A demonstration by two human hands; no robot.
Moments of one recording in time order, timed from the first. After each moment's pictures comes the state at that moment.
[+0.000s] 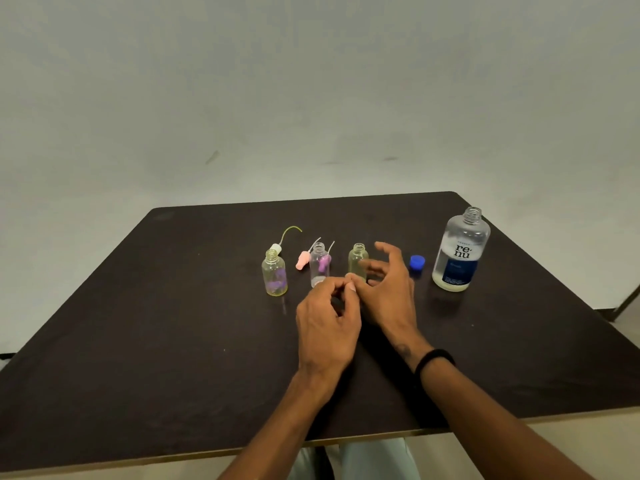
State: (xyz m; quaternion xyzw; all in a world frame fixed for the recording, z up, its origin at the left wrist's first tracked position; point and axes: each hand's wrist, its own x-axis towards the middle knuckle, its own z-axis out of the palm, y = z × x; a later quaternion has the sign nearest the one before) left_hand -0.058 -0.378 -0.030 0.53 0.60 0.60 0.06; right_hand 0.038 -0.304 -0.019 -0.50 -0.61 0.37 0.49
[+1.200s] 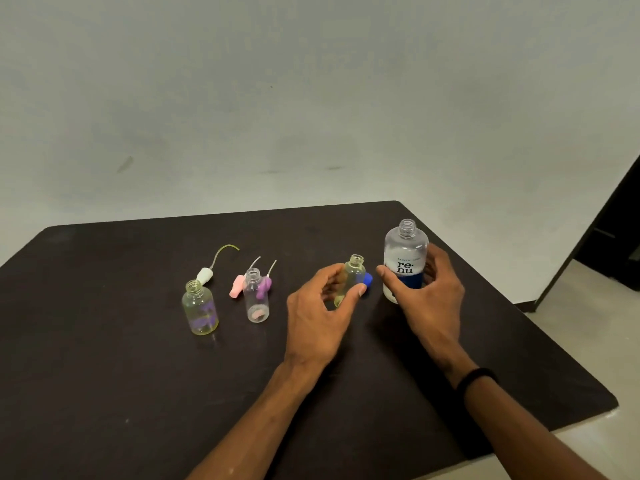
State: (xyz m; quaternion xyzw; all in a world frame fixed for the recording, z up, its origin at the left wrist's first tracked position) left_hand -0.013 -0.306 -0.018 0.59 0.49 0.61 0.20; right_hand 0.158 -0.263 -0.009 -0.54 -0.58 0.18 0.59
